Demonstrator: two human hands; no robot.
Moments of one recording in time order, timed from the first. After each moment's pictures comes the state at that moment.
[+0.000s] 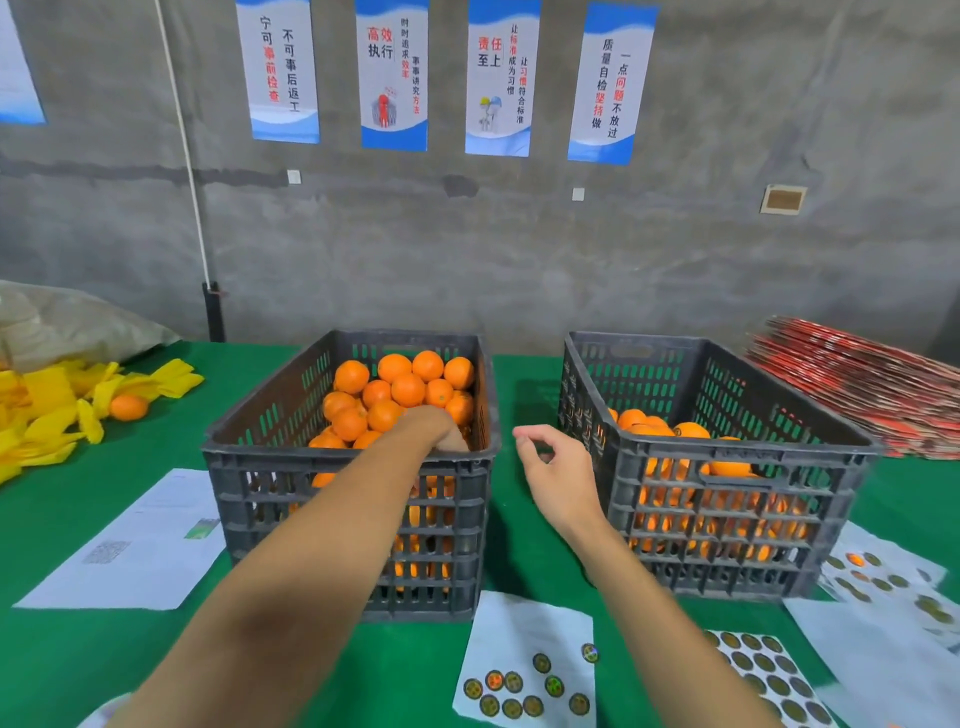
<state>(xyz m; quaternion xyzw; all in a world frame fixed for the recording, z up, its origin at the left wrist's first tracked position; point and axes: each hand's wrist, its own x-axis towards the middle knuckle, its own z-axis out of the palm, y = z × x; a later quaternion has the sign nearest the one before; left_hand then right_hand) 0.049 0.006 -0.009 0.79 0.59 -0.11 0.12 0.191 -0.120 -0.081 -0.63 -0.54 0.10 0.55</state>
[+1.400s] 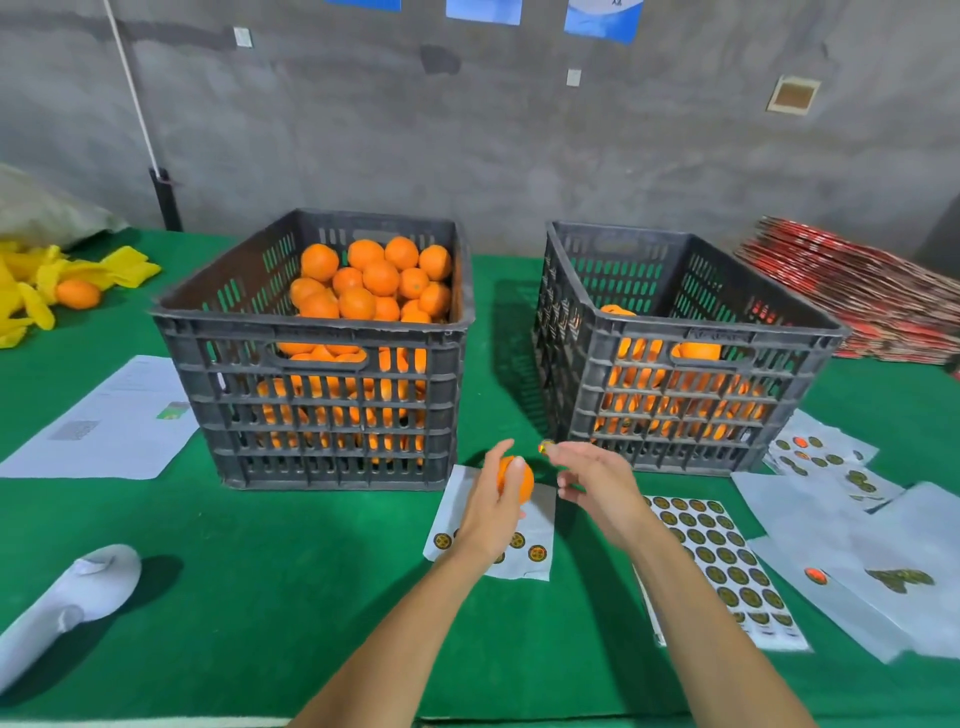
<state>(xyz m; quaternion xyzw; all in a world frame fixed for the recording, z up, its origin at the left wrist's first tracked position) 0.100 -0.166 -0.254 0.65 0.40 0.34 0.55 0.246 -0.226 -0.193 -0.63 -0.33 0.42 0.57</state>
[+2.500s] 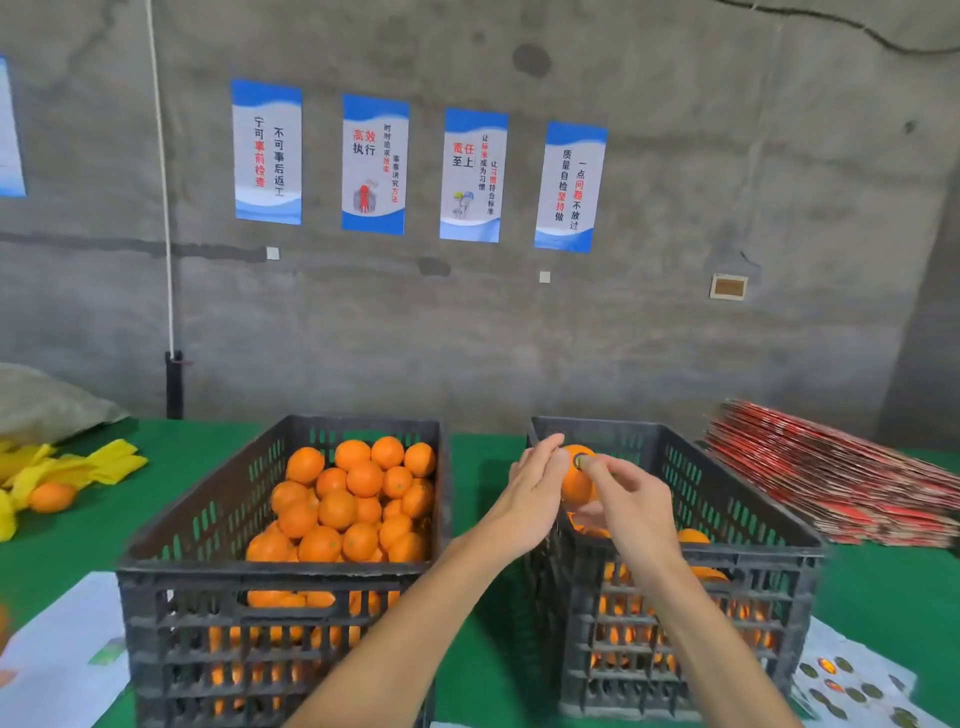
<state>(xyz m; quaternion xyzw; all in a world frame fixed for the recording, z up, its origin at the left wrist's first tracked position) 0.173 -0.070 0.008 0.79 0.26 0.37 0.42 0.273 -0.167 0.017 -0.59 -0.39 0.17 0.68</state>
